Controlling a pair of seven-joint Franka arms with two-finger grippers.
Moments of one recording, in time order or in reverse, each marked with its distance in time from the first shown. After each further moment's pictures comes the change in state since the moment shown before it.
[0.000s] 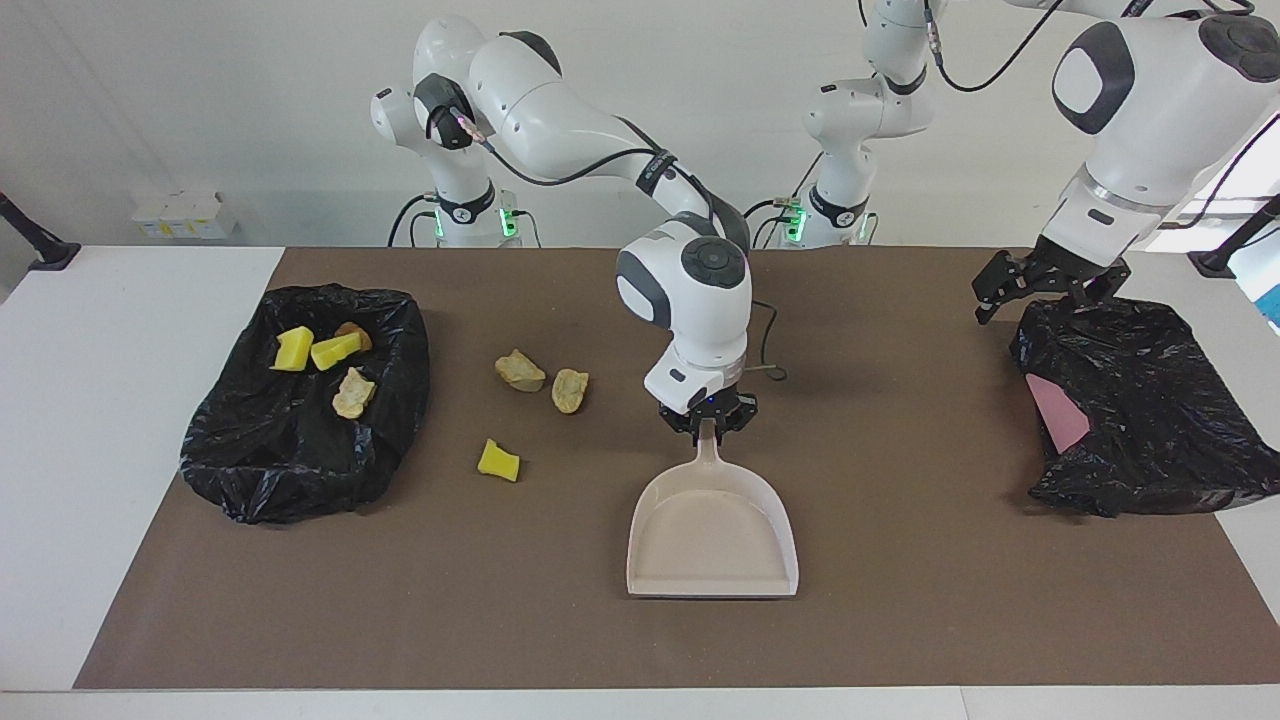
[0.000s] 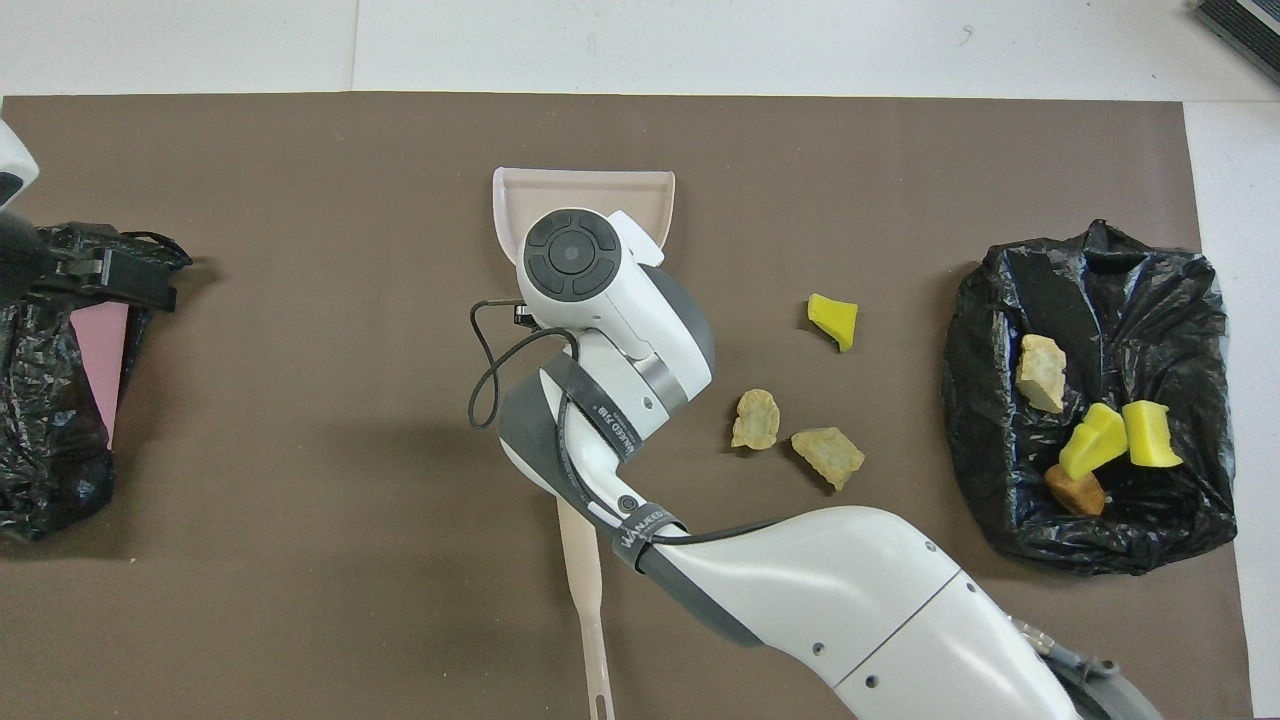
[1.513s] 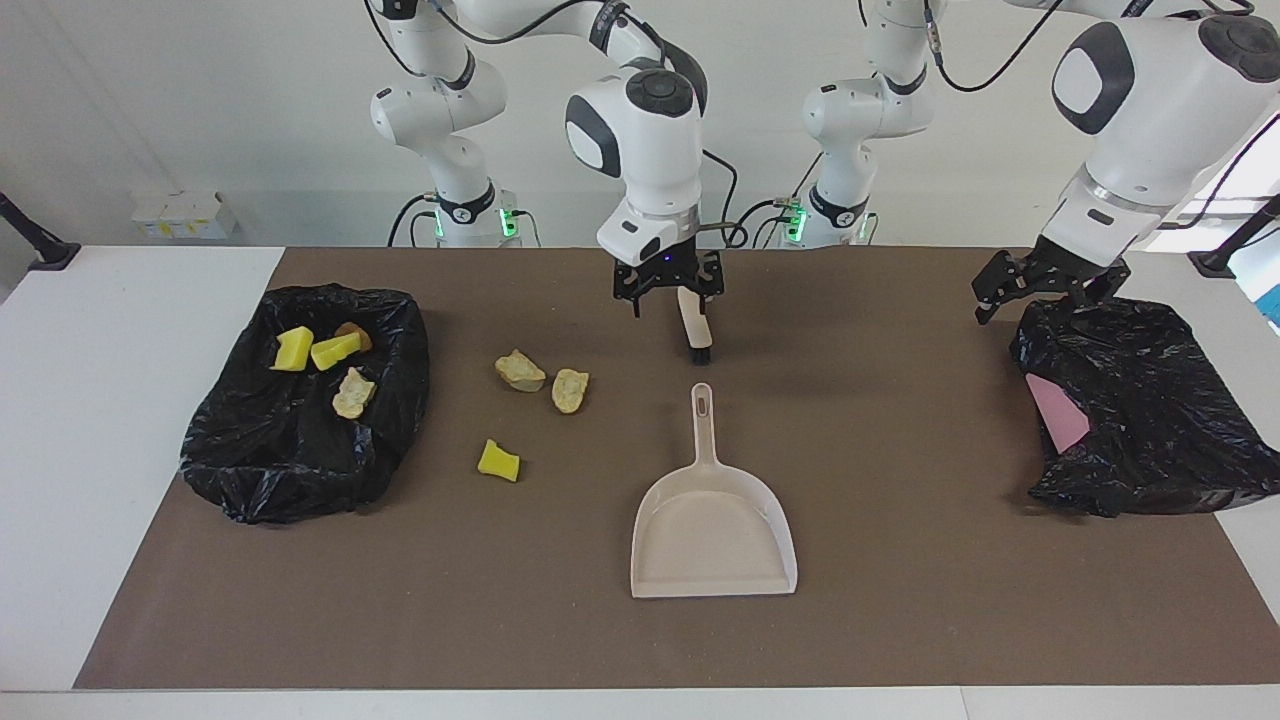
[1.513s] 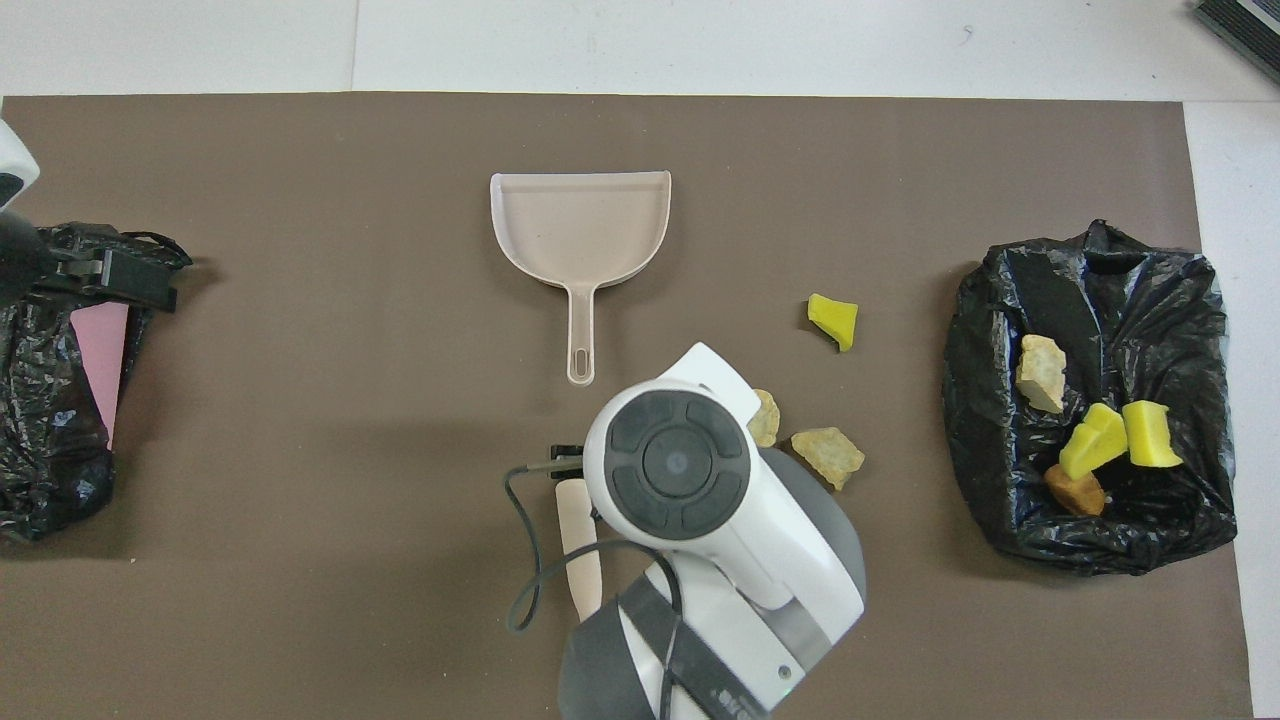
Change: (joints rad) left arm 0.000 0.000 0.000 0.000 0.000 0.000 0.004; right arm 0.029 -0.691 0.009 -0.690 0.141 -0.043 -0.016
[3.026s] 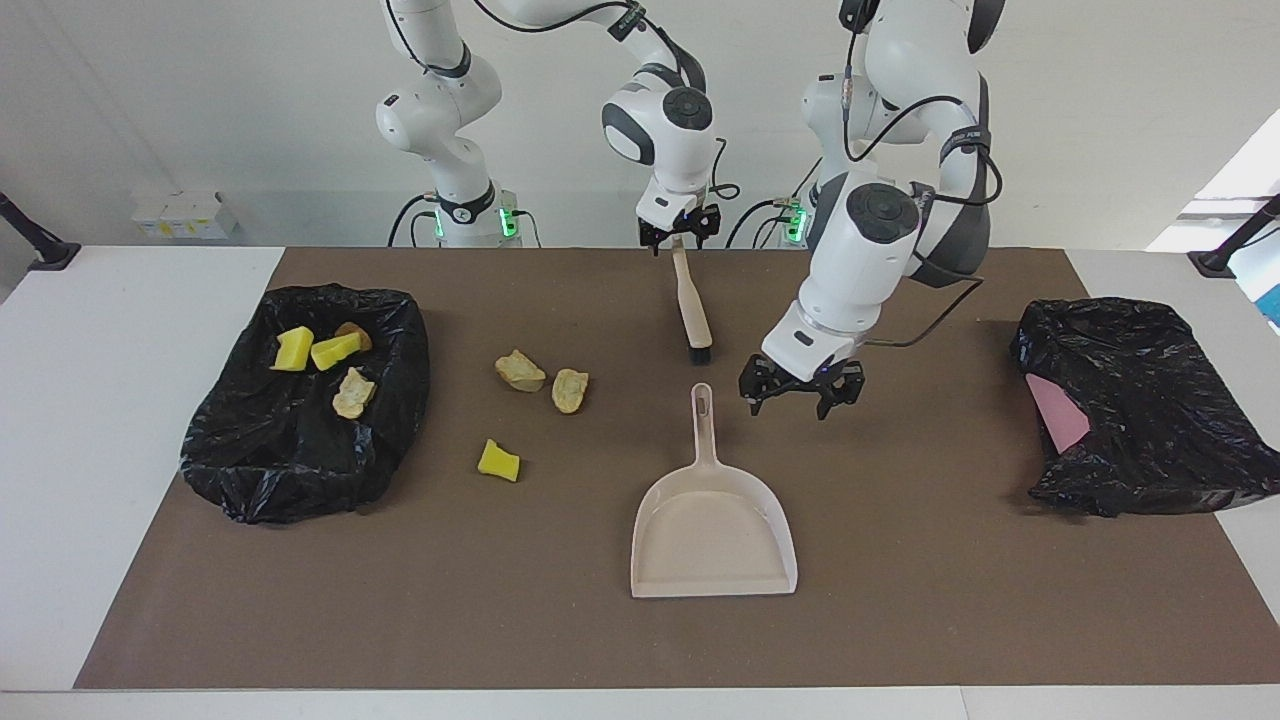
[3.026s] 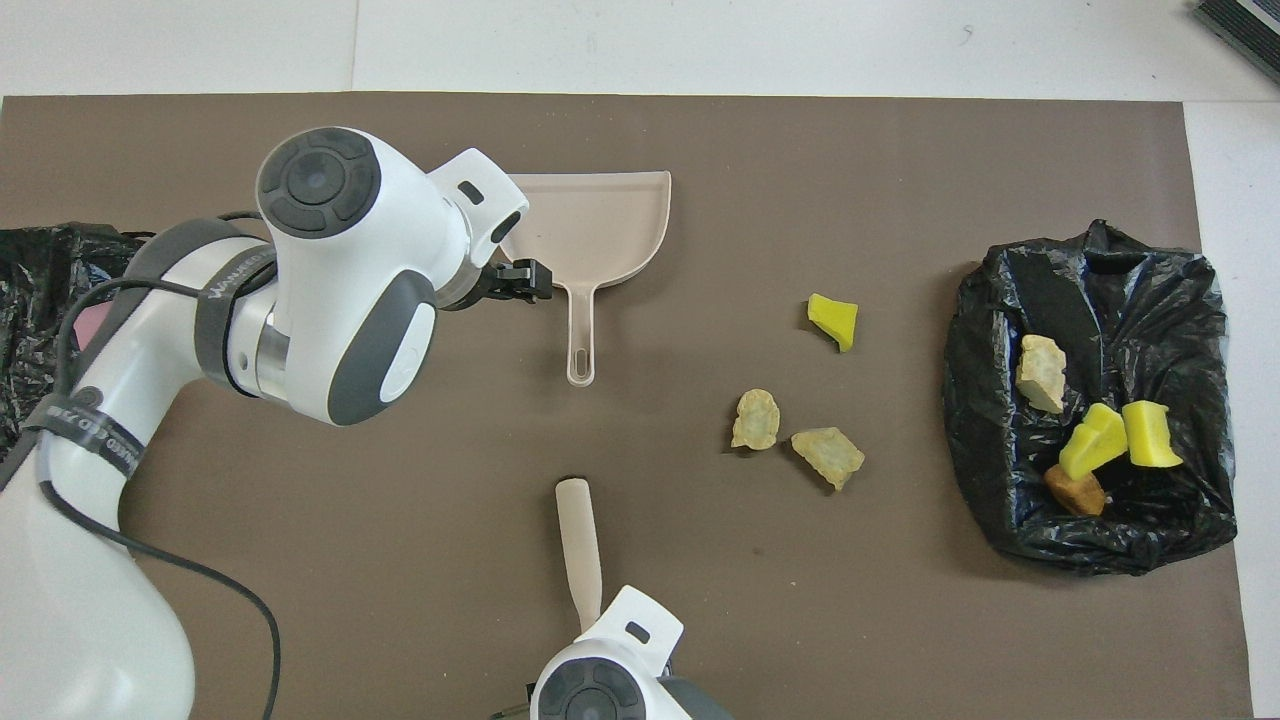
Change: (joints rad) left arm -0.410 0.268 -0.025 -0.046 0.000 0.396 -0.429; right arm 0.273 -0.081 0.001 -0.428 0.203 0.197 0.001
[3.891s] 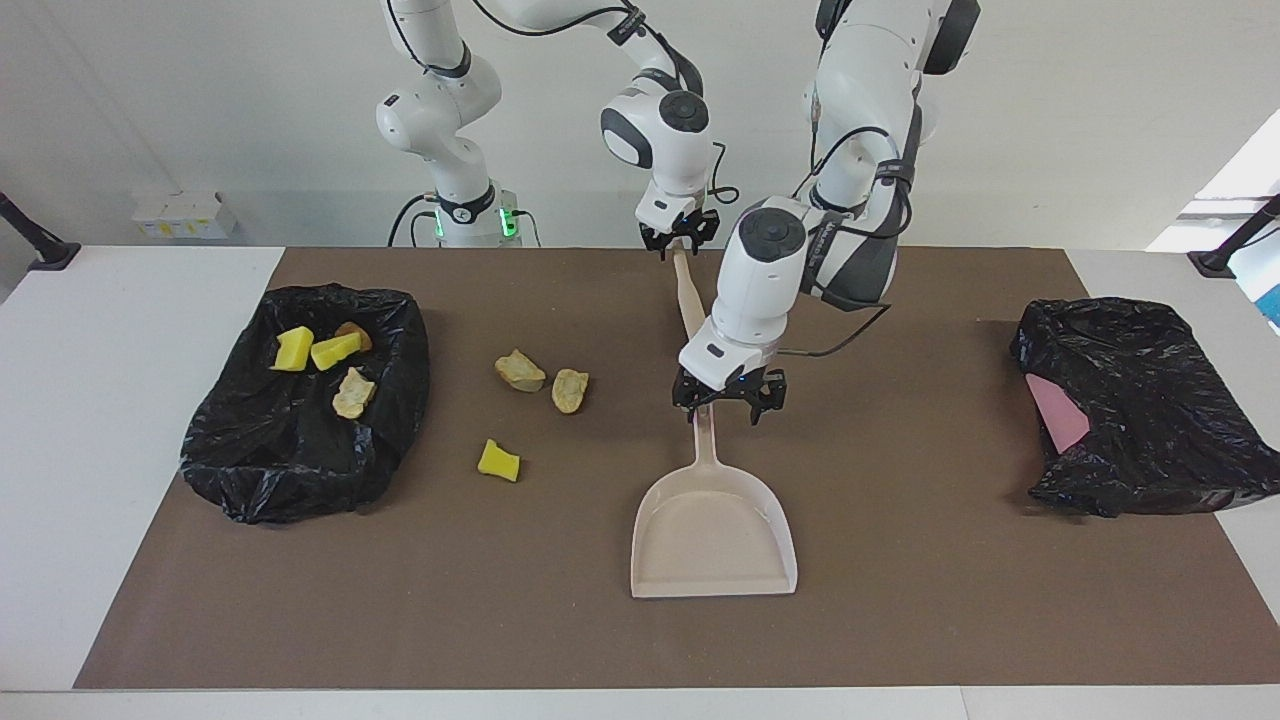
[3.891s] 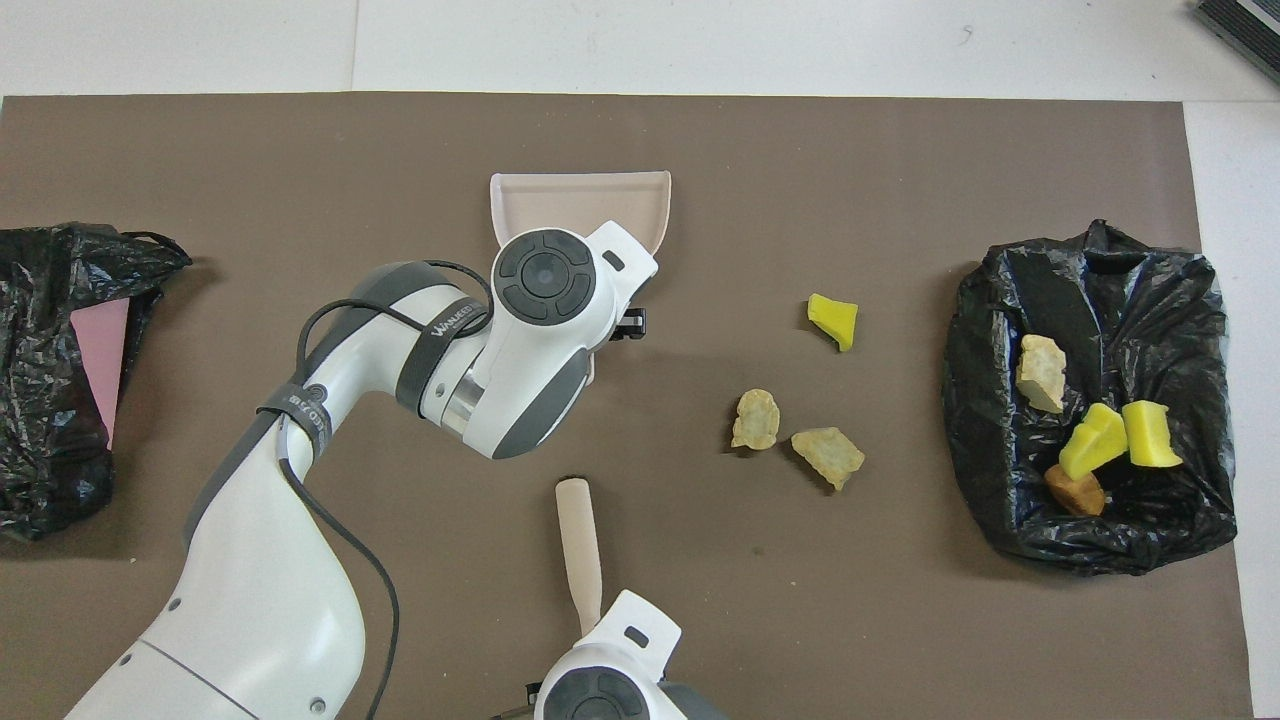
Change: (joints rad) left arm -0.150 0.148 0.001 0.000 0.115 0.141 -0.224; right arm 0.014 0.004 -0.001 -0.024 0.011 0.060 0.002
